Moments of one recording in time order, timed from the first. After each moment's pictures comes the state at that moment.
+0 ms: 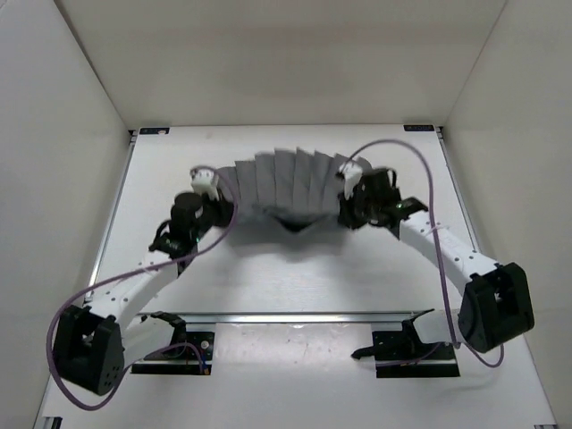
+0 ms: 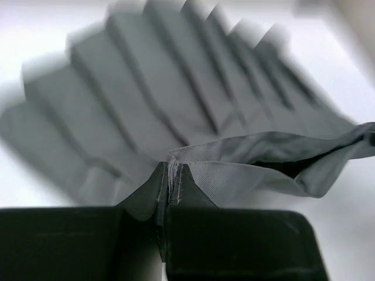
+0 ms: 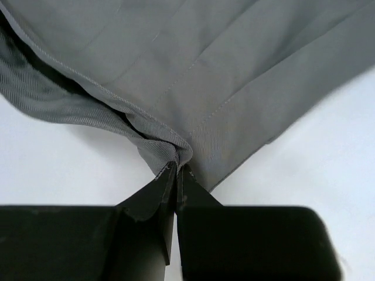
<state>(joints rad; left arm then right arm) -0.34 1.13 0.73 0.21 0.08 -0.26 0.34 1.35 1.07 -0.37 -0.29 -0.12</state>
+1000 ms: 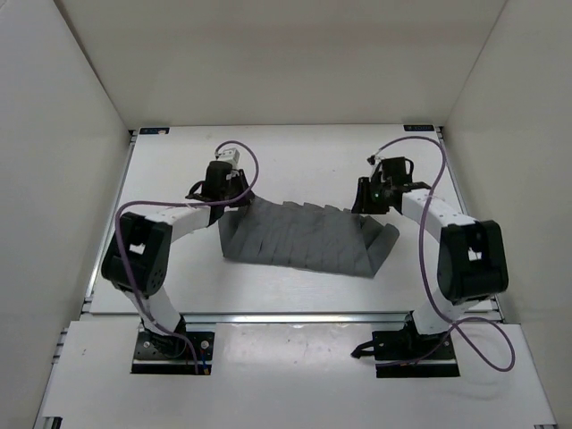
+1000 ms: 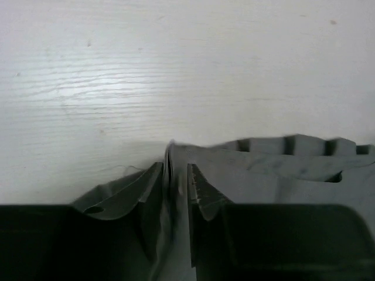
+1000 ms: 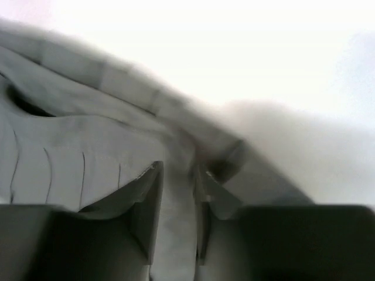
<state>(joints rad) -0.35 1.67 0.96 0.13 0.06 -0.43 0.16 1.57 1.00 -0.33 -0.30 0.17</state>
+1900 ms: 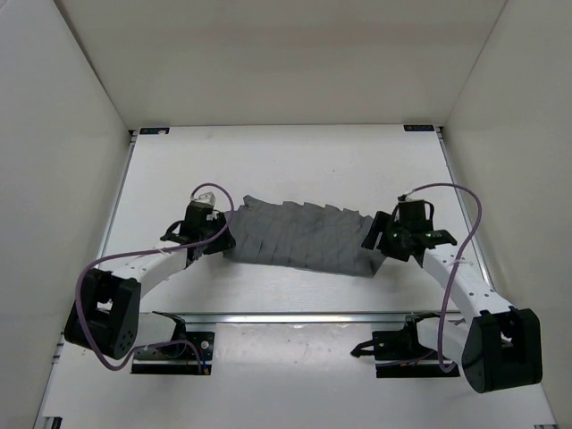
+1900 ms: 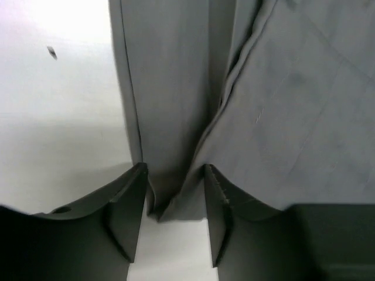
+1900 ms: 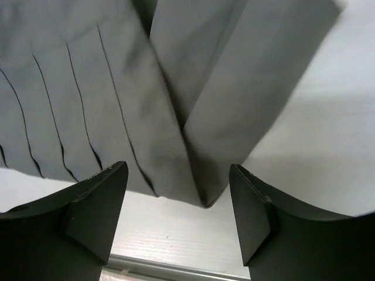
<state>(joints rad) -0.31 1.30 0.57 -0.11 0.01 -0.52 0.14 1.09 0.65 -0.49 -0.13 0.47</state>
